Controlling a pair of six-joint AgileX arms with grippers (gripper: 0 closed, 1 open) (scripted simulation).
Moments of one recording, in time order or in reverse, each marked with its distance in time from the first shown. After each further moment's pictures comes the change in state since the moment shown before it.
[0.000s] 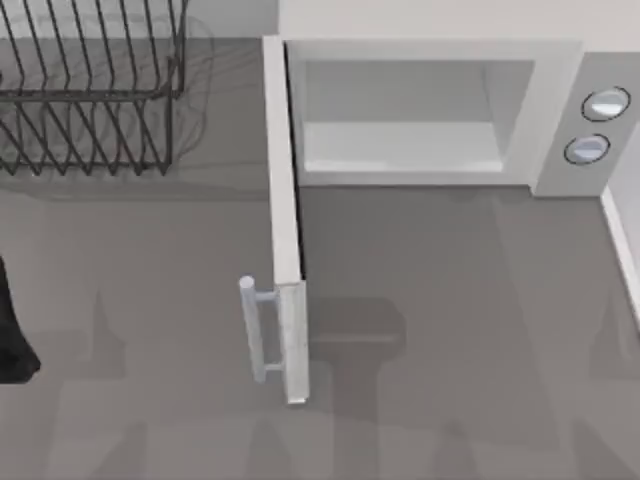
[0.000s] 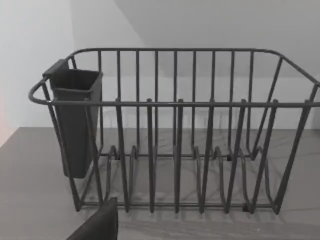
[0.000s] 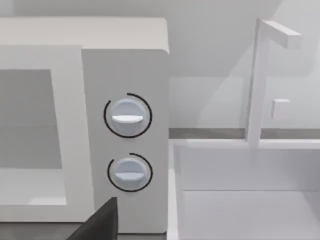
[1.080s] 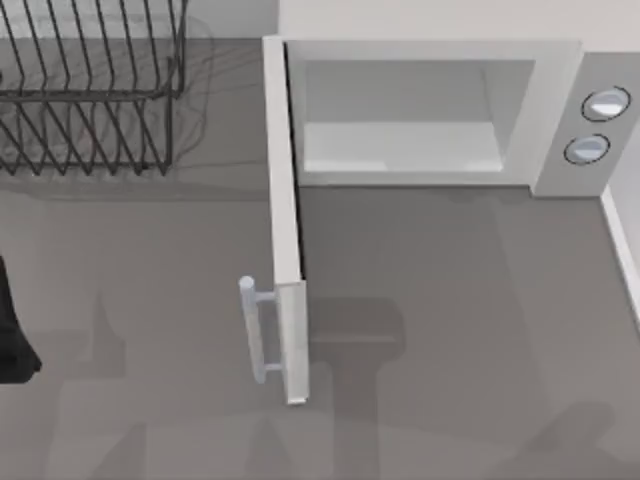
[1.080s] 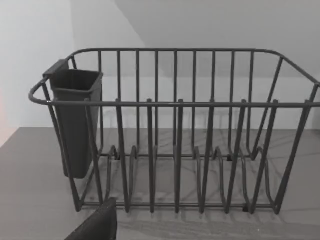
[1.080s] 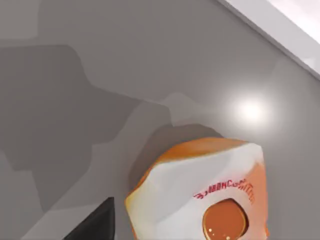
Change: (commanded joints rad) left arm 0.000 0.000 0.000 0.000 0.000 0.000; right arm -0.318 1.076 0.602 -0.758 -0.004 -0.905
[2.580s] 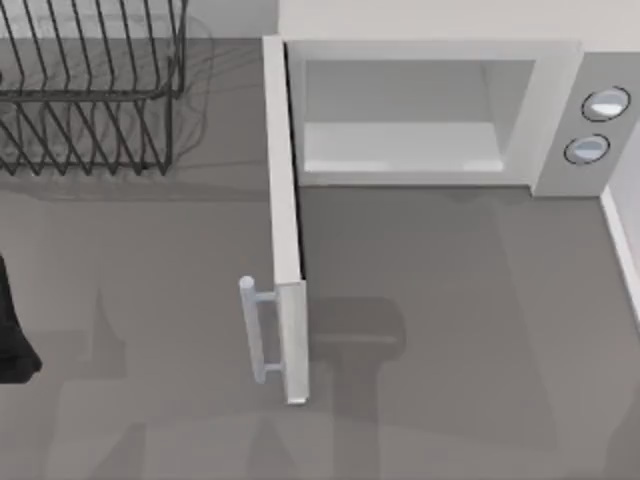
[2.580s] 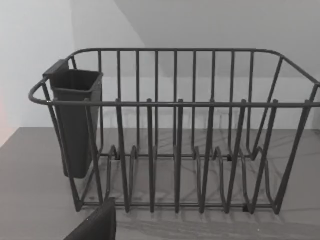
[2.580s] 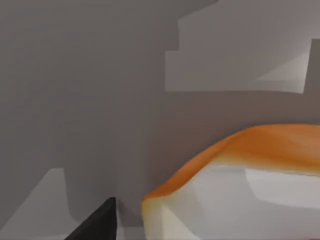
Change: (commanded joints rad) left arm 0.000 0.000 0.000 0.000 0.000 0.000; right arm -0.094 0.516 -0.001 0.171 0.000 -0.270
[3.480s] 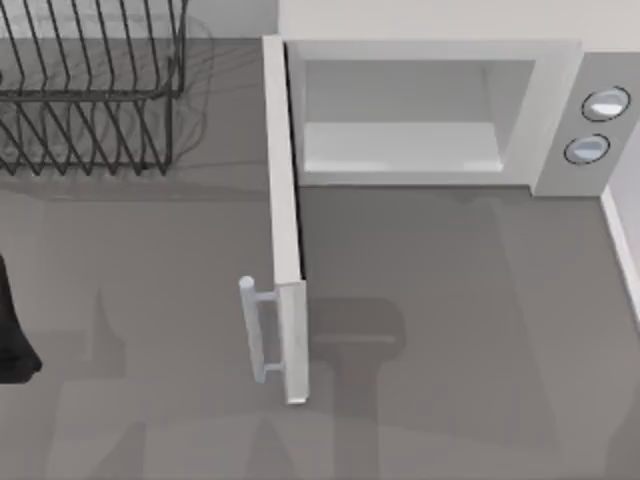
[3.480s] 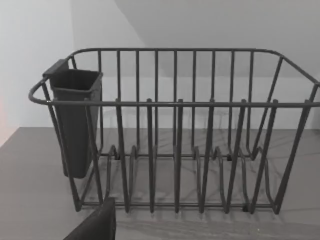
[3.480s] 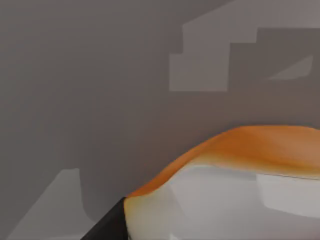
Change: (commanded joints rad) left arm 0.000 0.000 0.000 0.000 0.000 0.000; right arm 0.000 0.000 0.000 0.000 0.000 0.000
